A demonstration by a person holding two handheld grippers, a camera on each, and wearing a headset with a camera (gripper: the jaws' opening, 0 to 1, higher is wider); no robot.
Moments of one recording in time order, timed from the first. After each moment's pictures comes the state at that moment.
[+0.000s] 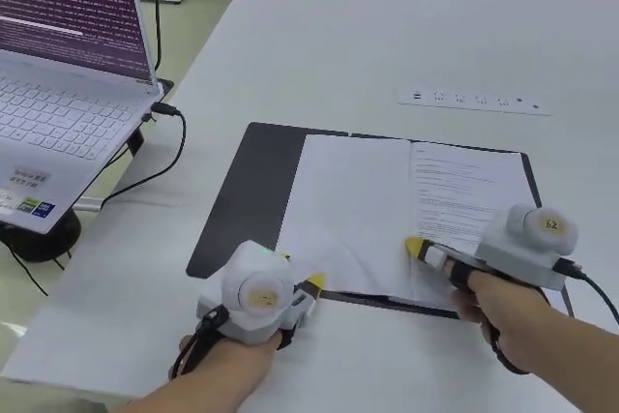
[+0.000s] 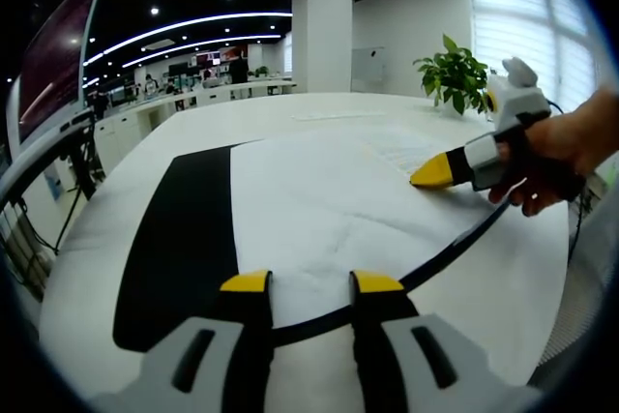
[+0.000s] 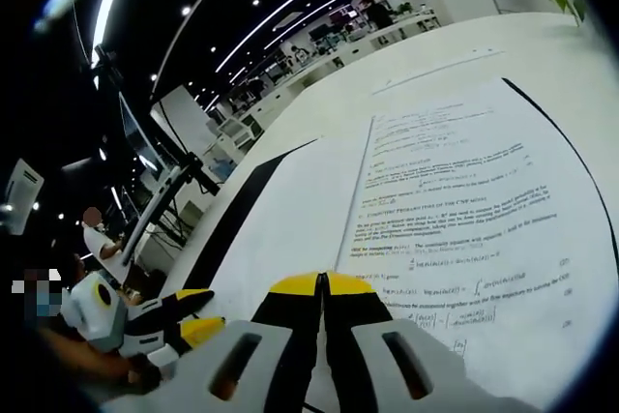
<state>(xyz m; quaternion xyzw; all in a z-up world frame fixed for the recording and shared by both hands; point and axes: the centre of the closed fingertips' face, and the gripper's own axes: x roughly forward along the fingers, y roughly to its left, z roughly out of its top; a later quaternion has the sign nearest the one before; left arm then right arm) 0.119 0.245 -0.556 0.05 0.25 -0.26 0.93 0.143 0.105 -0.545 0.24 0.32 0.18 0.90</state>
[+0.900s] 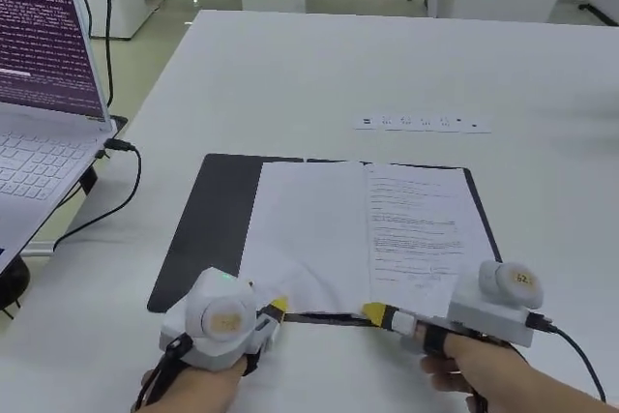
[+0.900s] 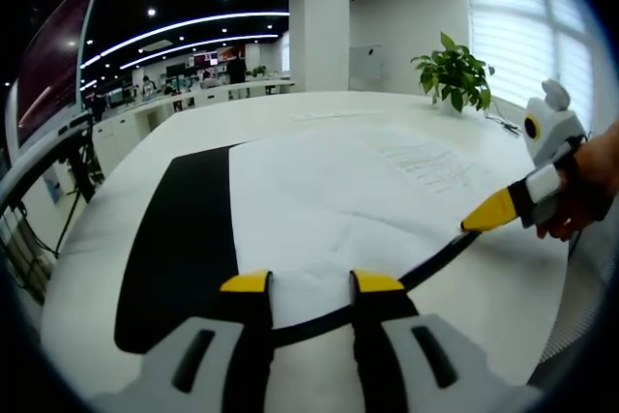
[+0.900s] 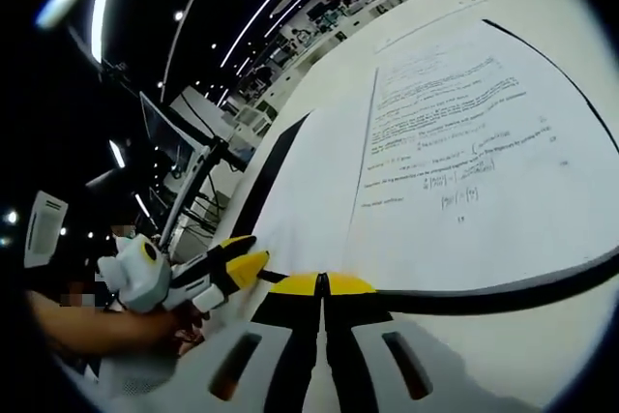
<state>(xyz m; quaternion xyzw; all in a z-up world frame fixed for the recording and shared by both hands) 0.118 0.244 -0.556 0.06 0.25 -0.26 0.93 0.062 0.123 -0.551 0.31 0.37 0.22 0.85</state>
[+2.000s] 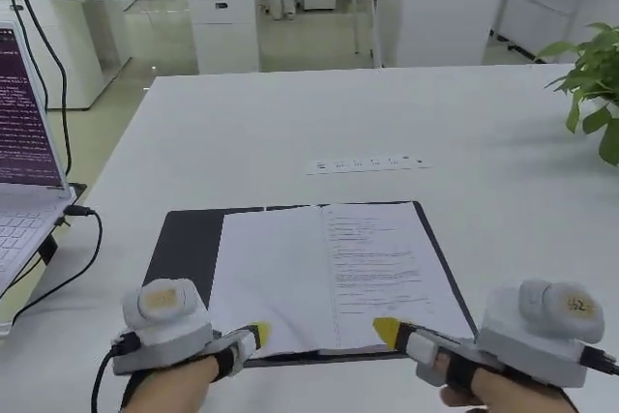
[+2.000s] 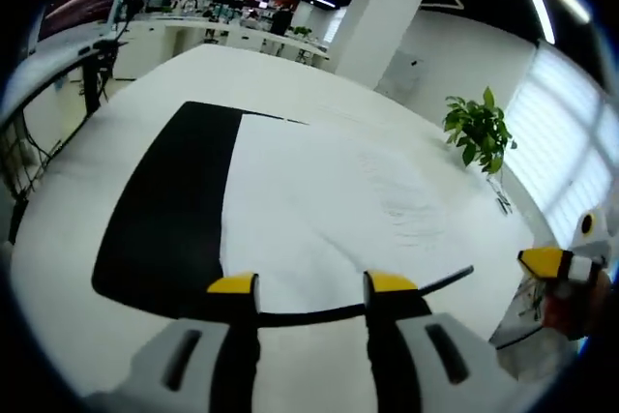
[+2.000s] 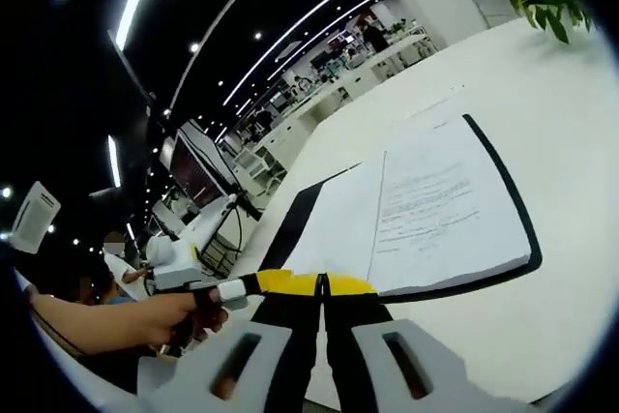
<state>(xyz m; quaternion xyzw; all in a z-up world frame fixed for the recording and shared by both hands) 0.100 0.234 -0.514 -0.14 0.37 -0.23 0.89 0.022 0.076 -0.440 0.27 0.25 0.16 0.91</state>
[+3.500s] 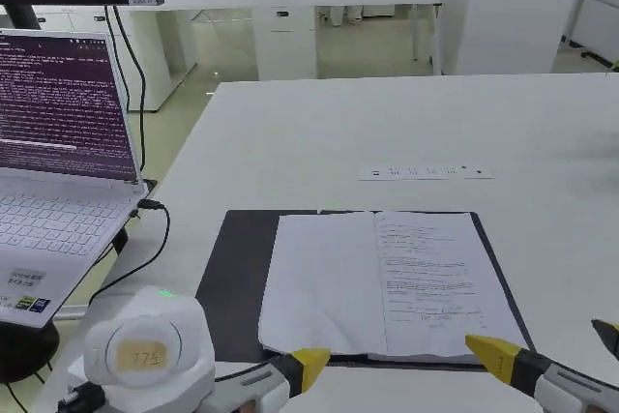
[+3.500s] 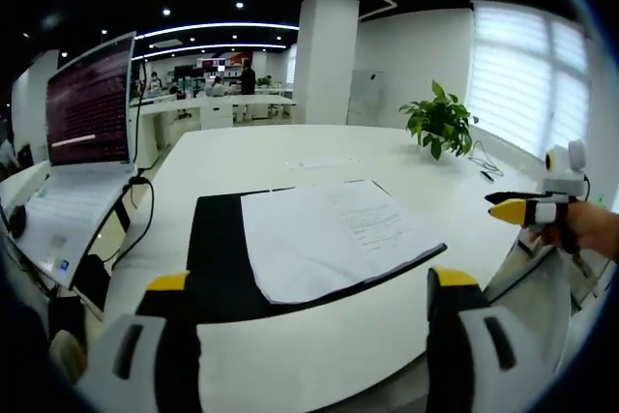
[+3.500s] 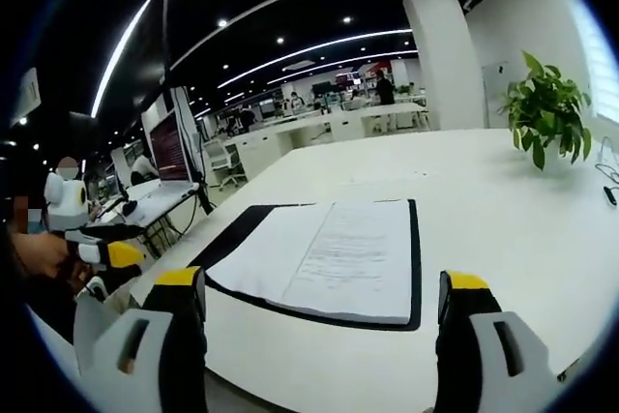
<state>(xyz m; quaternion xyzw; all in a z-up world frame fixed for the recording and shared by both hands) 0.036 0.274 -0.402 0.00 0.23 -0.26 0.94 -0.008 0.007 -0.403 0.09 0.19 0.10 0.97</state>
